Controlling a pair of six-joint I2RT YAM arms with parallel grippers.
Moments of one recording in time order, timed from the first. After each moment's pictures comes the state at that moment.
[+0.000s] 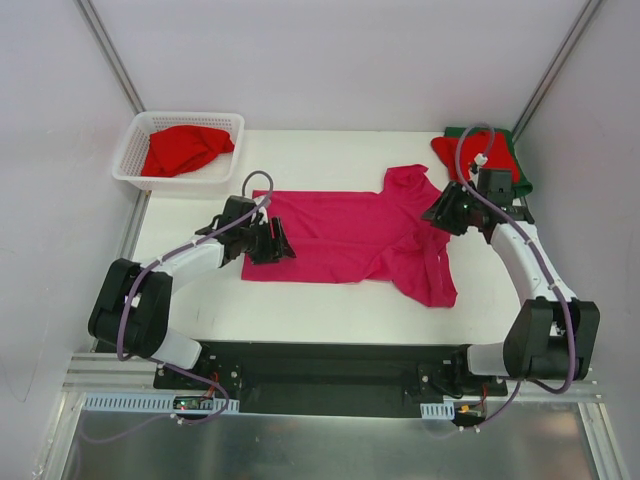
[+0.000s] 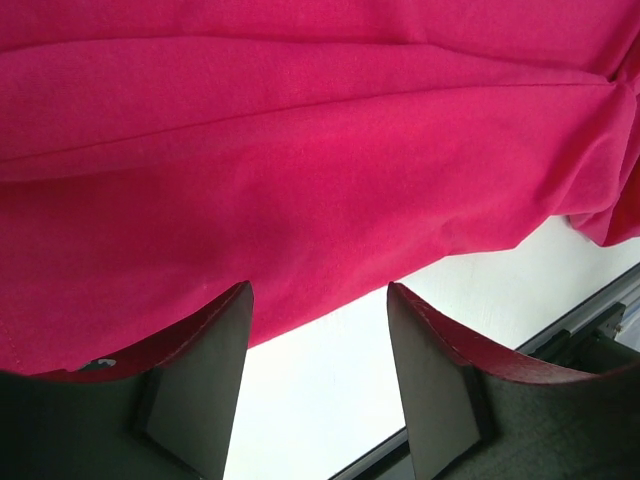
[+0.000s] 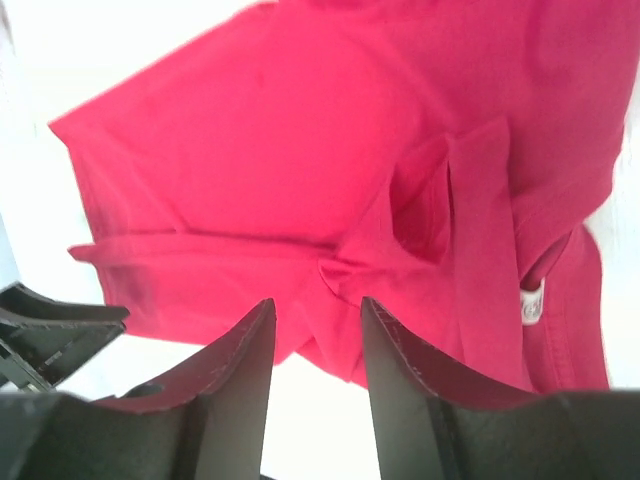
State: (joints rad) left arm -0.35 1.46 0.76 -0.18 0.39 -0.57; right arm 0.00 1.36 1.04 -0.51 -0.36 0.49
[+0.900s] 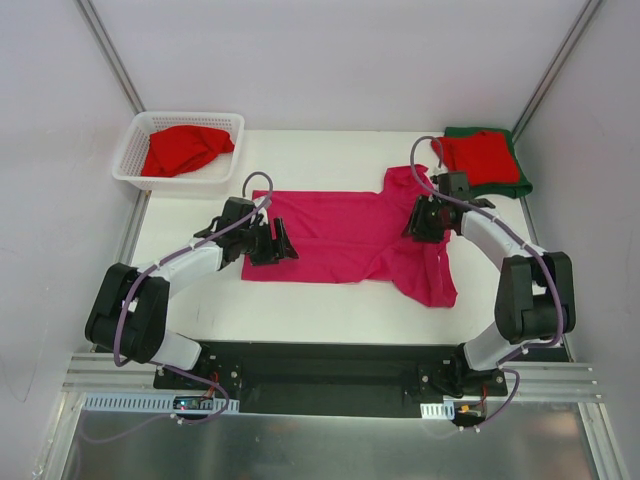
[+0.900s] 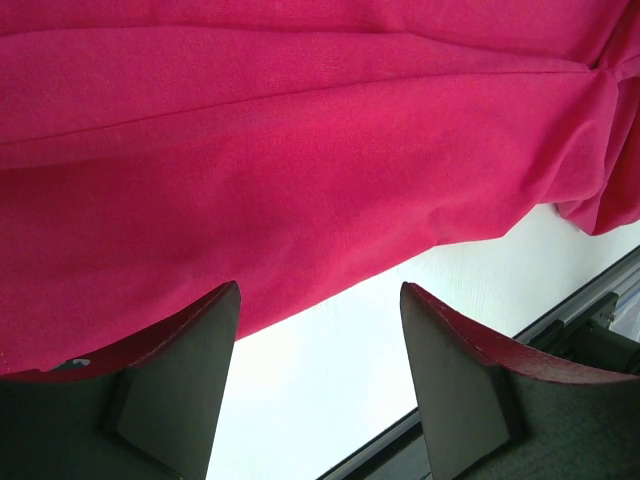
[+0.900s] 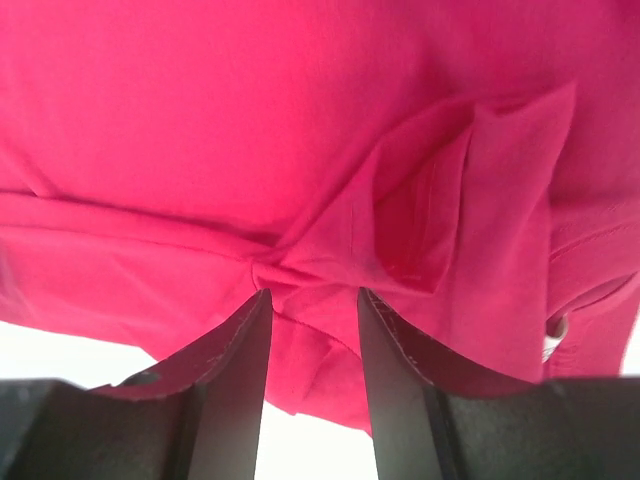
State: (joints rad) left arm -0.35 1.44 0.74 -0.17 0.41 -0.57; right arm 0.16 1.58 1.03 -0.49 -0.24 0.40
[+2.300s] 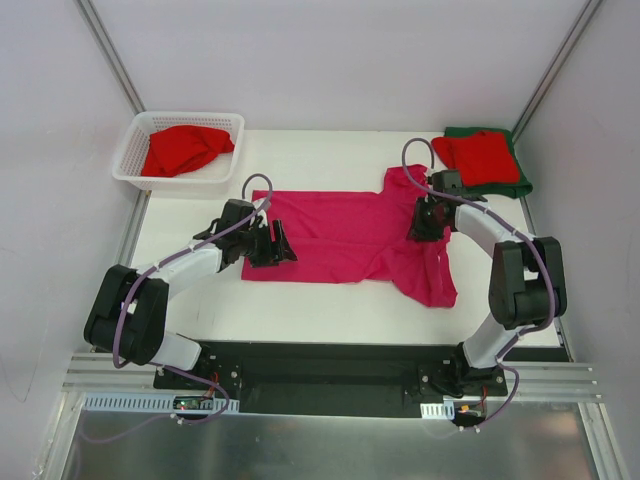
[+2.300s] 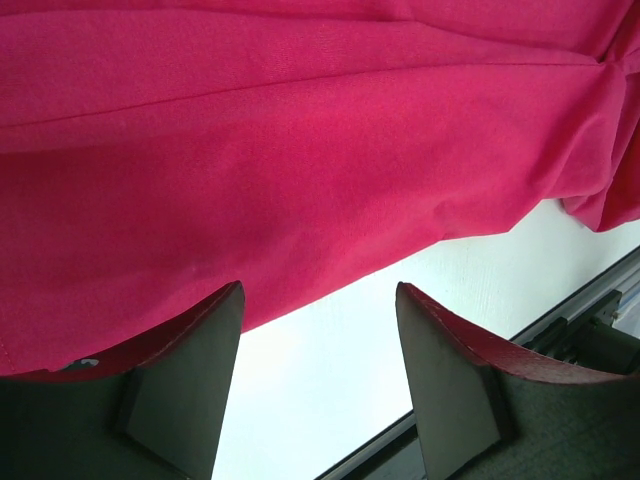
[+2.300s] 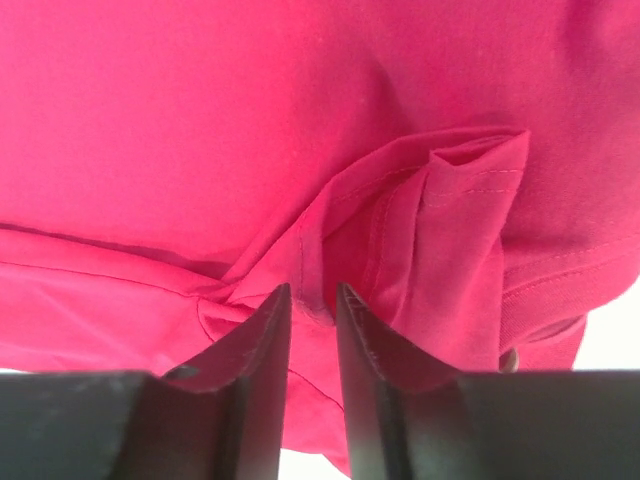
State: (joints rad) left arm -0.35 1.43 0.72 -0.17 0.41 -0.57; right arm 0.17 1.68 1.10 -0.51 -0.15 0.33
